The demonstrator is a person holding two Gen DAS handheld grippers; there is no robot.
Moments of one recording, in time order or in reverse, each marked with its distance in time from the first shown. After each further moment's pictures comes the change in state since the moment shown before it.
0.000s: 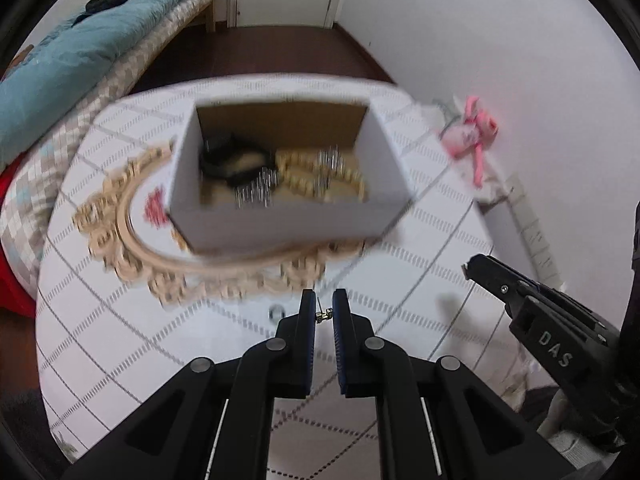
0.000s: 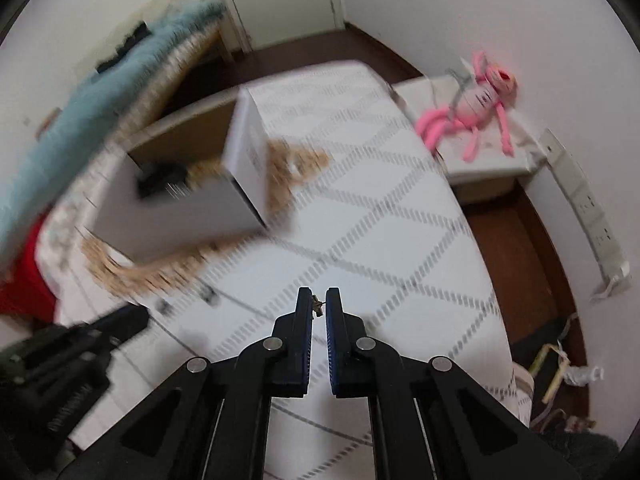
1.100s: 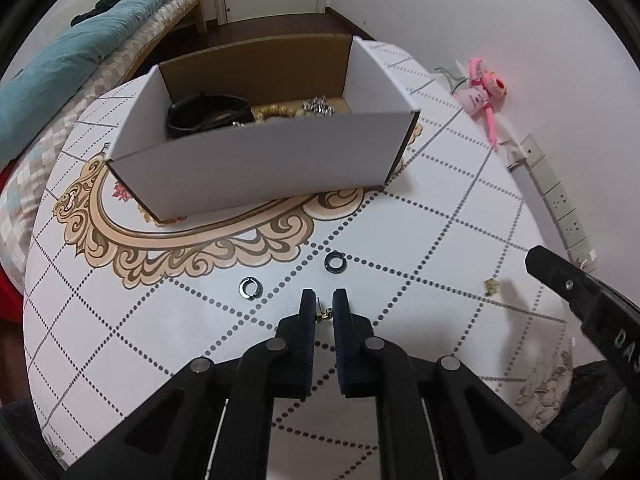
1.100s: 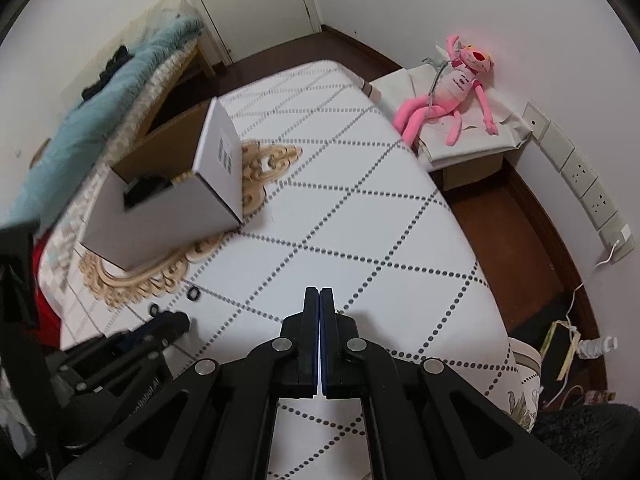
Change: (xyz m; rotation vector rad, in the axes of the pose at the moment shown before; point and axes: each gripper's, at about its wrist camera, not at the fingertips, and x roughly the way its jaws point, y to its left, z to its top) left arm 0.051 -0.021 -0.038 0.089 0.049 0.080; right arm -0.002 -0.030 -0.032 0.097 -0.007 -0.043
